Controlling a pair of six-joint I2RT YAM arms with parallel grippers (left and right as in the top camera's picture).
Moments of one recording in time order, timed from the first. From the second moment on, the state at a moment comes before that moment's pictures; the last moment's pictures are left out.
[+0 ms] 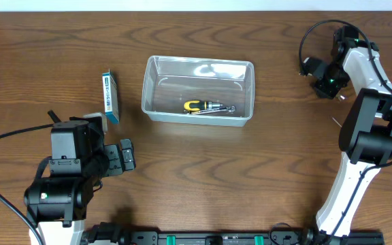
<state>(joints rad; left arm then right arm) 0.00 0.84 0.94 -1.10 0.07 -0.16 -0.18 2.31 1.82 -0.99 0.08 -1.05</state>
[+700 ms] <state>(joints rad) 0.00 0.84 0.94 -1.10 0.07 -0.16 -0.18 2.32 1.82 -0.99 0.06 -1.05</state>
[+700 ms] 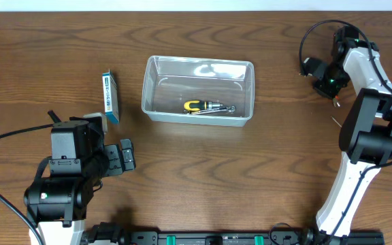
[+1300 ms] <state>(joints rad) 0.00 0.84 0.94 -1.10 0.07 -0.16 -0.14 2.31 1.86 -1.01 -0.04 -0.79</state>
